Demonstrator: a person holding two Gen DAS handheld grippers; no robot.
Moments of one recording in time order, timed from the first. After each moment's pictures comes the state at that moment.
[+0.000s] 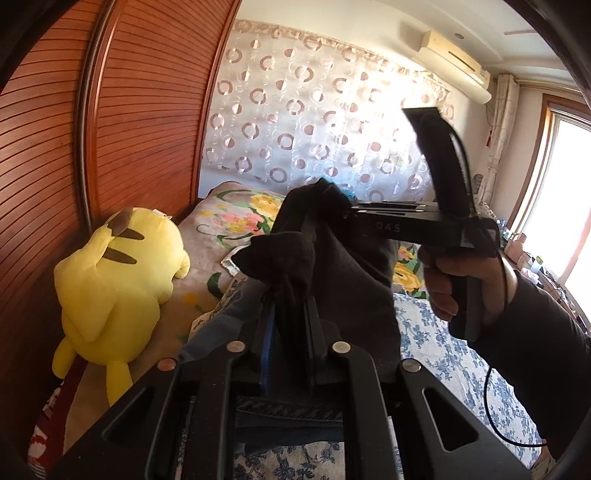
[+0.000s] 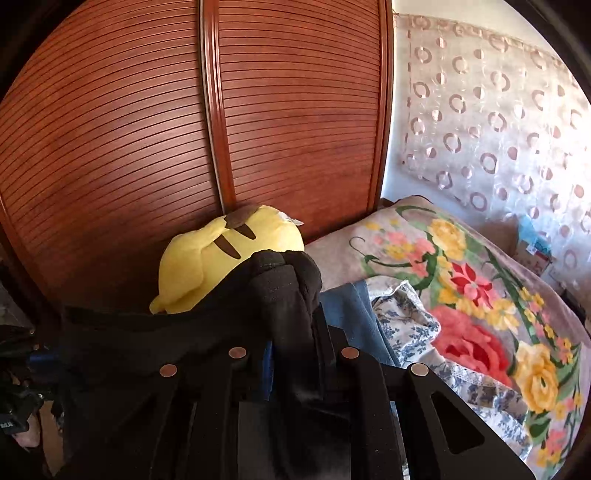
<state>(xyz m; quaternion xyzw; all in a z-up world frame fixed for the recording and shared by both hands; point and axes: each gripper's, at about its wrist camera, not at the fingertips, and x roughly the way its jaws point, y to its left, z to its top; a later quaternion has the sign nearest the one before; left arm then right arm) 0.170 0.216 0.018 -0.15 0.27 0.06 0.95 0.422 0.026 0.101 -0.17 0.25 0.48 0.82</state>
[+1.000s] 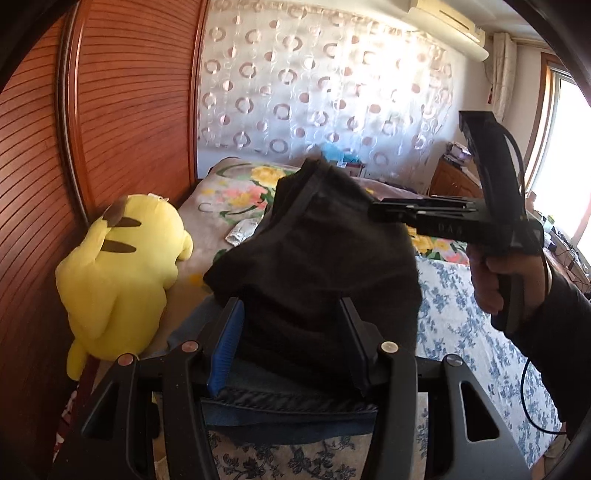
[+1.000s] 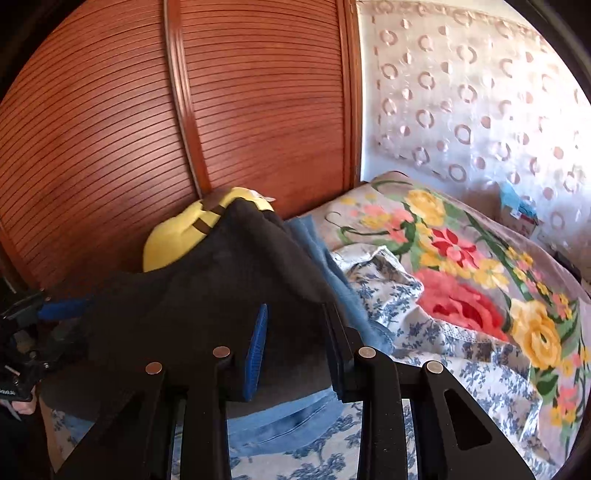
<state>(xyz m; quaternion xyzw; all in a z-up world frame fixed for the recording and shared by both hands) 0.192 0.210 -0.006 -0.10 0.33 0.05 0.94 0.418 -0.031 0.070 -0.14 0.29 0.45 0.83</state>
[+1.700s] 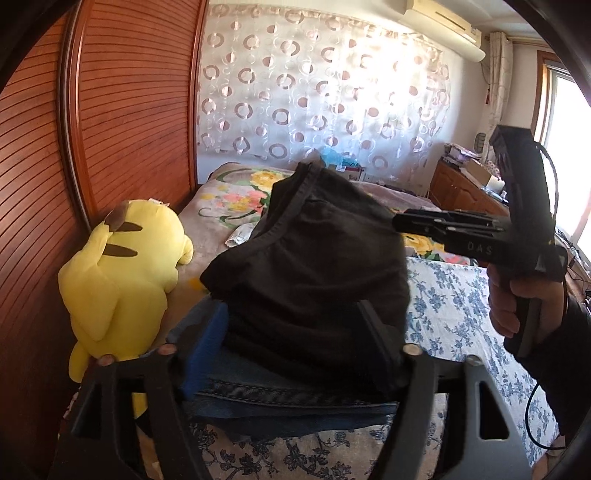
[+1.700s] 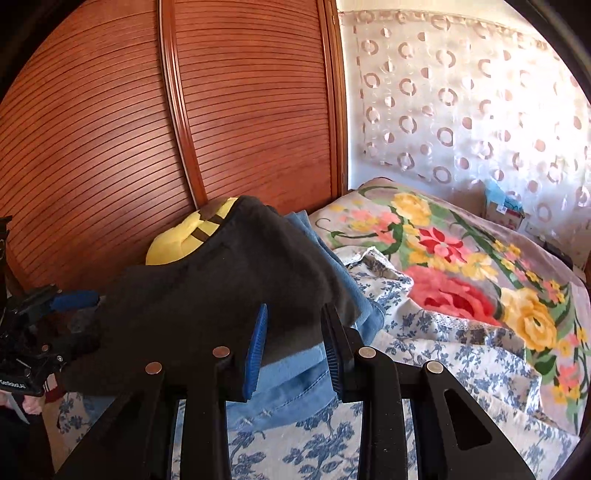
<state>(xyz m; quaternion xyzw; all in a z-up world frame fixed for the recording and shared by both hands) 0.184 0.200 0.001 -0.09 0.31 0.05 0.94 0.372 -0.055 0.074 -0.11 0.27 0.43 0.85</state>
